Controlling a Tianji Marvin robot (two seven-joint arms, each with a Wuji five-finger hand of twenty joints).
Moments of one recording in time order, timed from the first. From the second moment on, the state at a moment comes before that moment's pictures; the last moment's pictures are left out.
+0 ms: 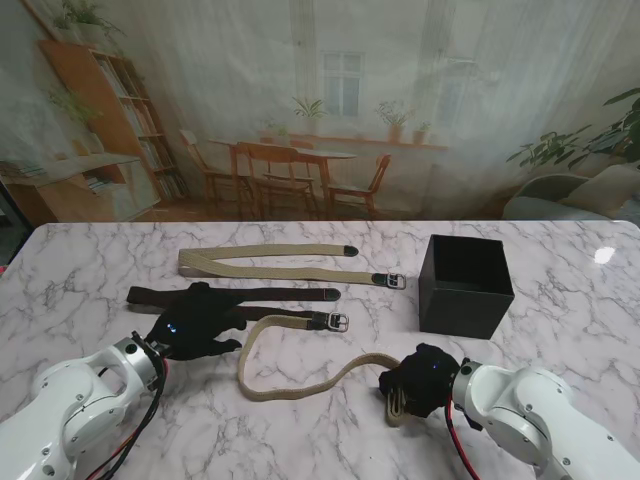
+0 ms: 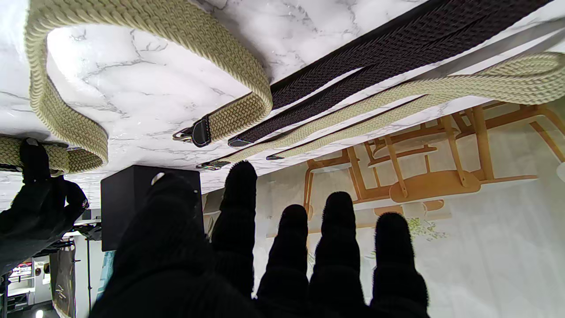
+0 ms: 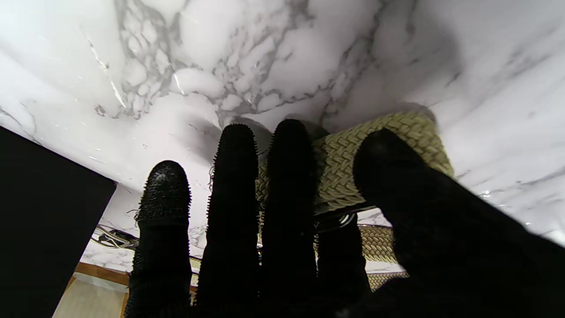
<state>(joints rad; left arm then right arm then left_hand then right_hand) 1.71 -1.01 -1.40 -1.69 1.30 -0.46 0.08 -1.70 -0.98 1.26 -1.74 -1.21 -0.42 0.38 0.92 -0.08 0.00 0.01 0.63 0.03 0.34 0.65 0.46 0.14 0.15 0.31 0.45 0.18 0.24 0.48 0.06 0.24 0.64 0.54 0.57 -0.54 0.97 -0.25 0.47 -0.10 0.75 0.32 1.15 -0.01 0.41 0.26 0.96 0.06 0.35 0.41 0.41 0.31 1.15 0.48</state>
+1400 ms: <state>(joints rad) 1.71 -1.01 -1.41 -1.69 1.30 -0.45 0.08 -1.69 -0.99 1.22 -1.67 -1.17 -0.34 0.21 0.92 -0.08 0.00 0.01 0.63 0.03 0.34 0.65 0.46 0.14 0.15 0.31 0.45 0.18 0.24 0.48 0.06 0.24 0.64 0.54 0.51 -0.57 0.91 -0.30 0.62 -0.04 1.10 0.26 0.85 0.10 0.58 0.36 0.81 0.18 0.37 0.38 0.49 0.37 1.15 0.42</state>
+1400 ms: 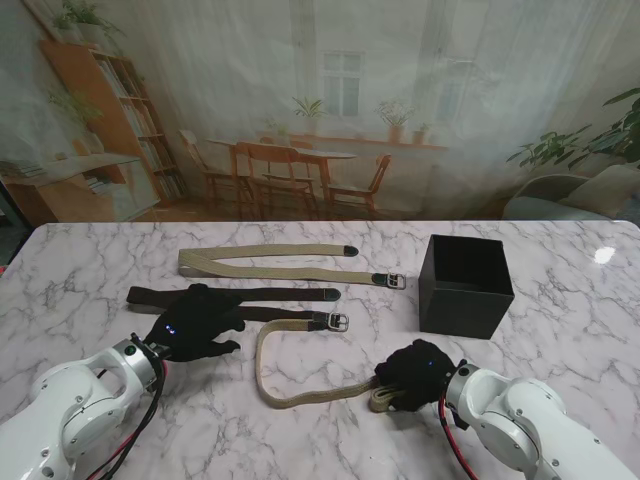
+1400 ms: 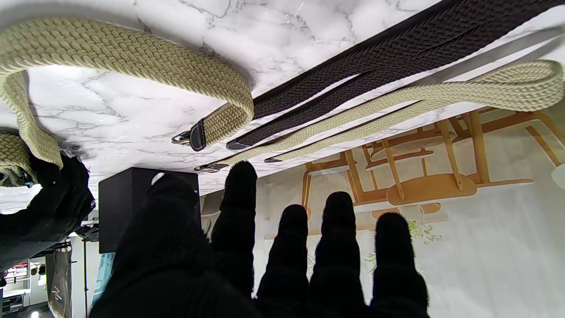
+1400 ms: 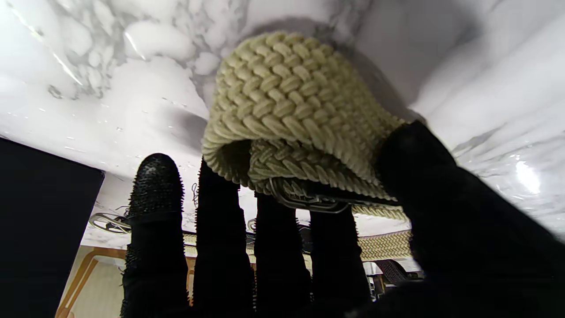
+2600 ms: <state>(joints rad) 1.64 -1.00 -1.28 -1.66 1.18 -0.48 -0.11 -1.68 -0.99 1.21 -1.64 -1.20 -0.34 0.13 0.77 -0.09 -0.01 0.01 0.46 0.06 0.14 0.46 0.46 0.15 0.14 0.30 0.45 0.18 0.24 0.48 0.06 0.24 0.63 0.54 0.59 -0.55 0.91 -0.30 0.51 -0.15 0.89 0.32 0.99 0.08 0.59 0.46 1.00 0.06 0.51 0.50 0.53 0.28 1.21 0.45</state>
